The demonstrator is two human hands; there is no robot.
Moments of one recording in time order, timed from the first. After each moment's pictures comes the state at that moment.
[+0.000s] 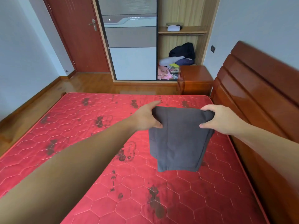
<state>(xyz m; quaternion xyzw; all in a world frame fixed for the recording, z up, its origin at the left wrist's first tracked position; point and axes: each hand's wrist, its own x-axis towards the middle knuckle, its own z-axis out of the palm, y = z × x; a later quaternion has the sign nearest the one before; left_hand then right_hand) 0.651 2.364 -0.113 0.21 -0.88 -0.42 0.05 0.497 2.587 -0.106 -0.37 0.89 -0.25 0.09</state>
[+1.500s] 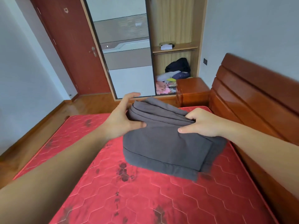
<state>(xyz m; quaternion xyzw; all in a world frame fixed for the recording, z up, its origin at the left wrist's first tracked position) 0.684 2.347 -0.045 0.09 -0.87 -0.44 0.19 0.508 2.573 -0.056 -0.49 0.79 -0.31 0.19</state>
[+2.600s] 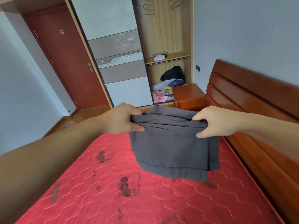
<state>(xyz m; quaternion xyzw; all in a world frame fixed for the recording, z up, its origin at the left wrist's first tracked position) 0.642 2.355 0.026 0.02 -0.99 -0.16 0.03 0.476 2.621 -0.011 -0.55 0.82 -0.14 0.09</state>
